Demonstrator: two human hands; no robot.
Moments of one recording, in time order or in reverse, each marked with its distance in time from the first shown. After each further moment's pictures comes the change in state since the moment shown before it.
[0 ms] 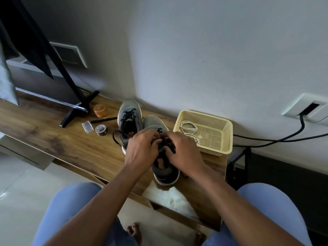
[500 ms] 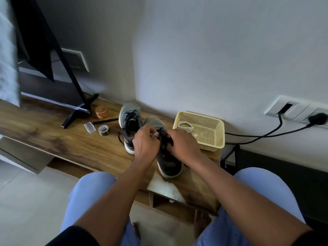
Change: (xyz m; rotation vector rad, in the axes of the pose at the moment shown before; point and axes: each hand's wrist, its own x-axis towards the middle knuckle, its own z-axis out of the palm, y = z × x) left_hand 0.001 0.000 0.005 -0.215 0.059 -0.374; right_hand 0.004 -0.028 -0.006 -0.230 -0.080 0.089
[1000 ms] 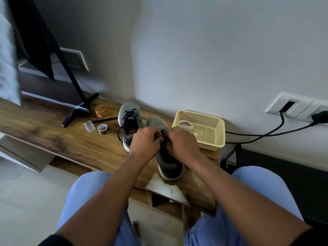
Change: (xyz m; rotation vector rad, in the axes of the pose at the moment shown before) left_hand -0.003 0.012 -0.022 0.199 -0.184 0.281; right_hand -0.004 0.000 -0.006 -0.130 0.086 -0.092
